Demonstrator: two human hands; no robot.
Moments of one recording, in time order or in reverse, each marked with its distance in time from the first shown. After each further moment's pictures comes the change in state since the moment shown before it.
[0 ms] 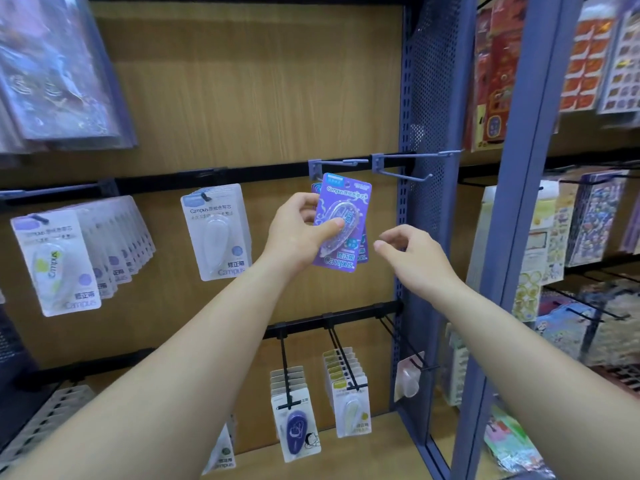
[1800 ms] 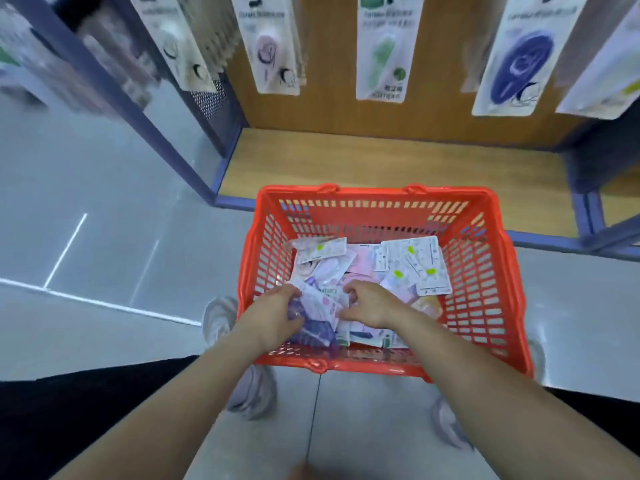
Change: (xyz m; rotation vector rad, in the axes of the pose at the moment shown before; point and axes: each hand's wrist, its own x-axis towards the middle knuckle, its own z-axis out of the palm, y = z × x) left_hand -0.554 -0.369 -0.143 0.708 -0.522 -0.978; right_hand -0.461 0.212 0.371 -0.365 -1.496 0.273
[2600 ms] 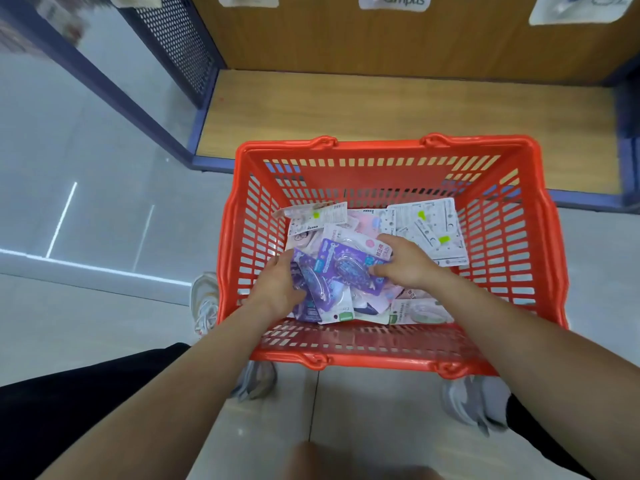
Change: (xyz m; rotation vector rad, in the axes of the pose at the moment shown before) left_hand 0.057 -0.005 0.034 -0.117 -0.044 -0.155; right_hand 0.043 0.062 -0.015 0.304 0.159 -0.011
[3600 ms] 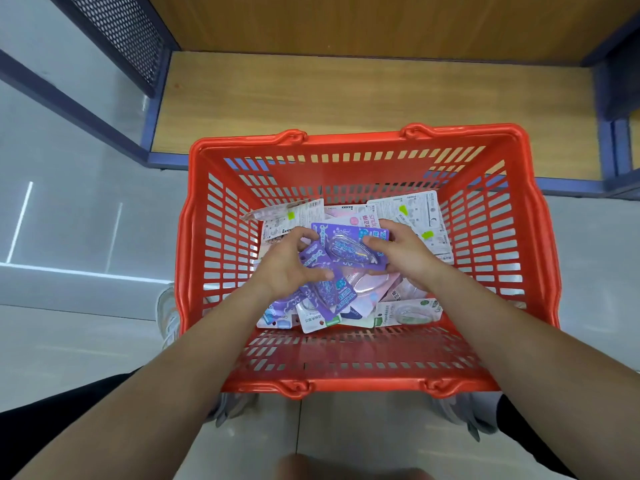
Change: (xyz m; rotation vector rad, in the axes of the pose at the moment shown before) left_hand 0.053 0.044 0.007 -0.309 -0.144 0.135; right_hand 0.015 0.020 -0.013 0.677 0.051 0.083
